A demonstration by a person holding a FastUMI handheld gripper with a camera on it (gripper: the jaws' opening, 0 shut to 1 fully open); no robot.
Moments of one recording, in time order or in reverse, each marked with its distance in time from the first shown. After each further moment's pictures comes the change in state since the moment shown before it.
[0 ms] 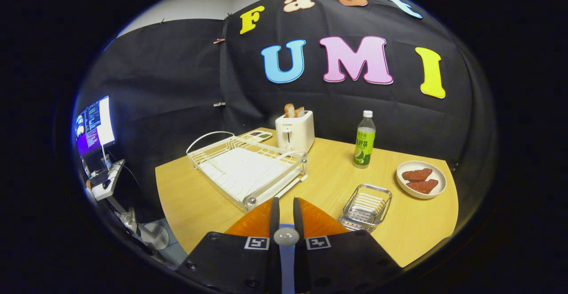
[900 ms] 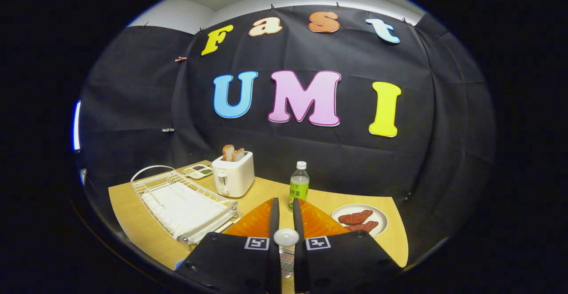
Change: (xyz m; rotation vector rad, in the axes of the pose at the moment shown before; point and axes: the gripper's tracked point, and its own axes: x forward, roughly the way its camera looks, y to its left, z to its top) arm -0.015 -0.120 0.136 -0.050 -0.230 -0.312
